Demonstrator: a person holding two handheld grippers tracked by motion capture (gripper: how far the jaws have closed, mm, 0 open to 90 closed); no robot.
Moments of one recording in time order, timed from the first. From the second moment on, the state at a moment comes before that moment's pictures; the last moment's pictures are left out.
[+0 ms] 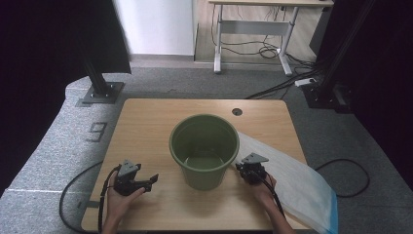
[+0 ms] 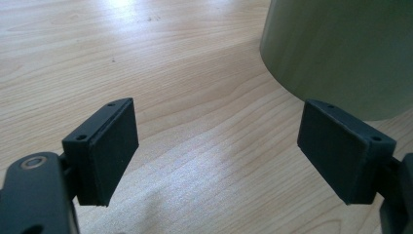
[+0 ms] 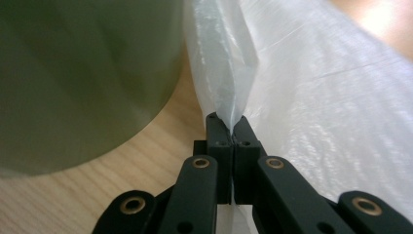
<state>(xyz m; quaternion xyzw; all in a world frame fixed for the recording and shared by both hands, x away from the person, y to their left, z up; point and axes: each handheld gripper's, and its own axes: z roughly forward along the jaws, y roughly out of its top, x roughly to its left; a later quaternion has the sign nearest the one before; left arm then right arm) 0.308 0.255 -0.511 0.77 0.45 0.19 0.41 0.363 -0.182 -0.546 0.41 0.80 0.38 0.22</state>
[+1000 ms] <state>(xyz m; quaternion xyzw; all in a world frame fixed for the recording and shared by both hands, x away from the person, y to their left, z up) 0.309 0.256 -0.513 0.77 0.45 0.18 0.41 0.327 -0.224 -0.442 0.41 0.68 0.54 0.28</state>
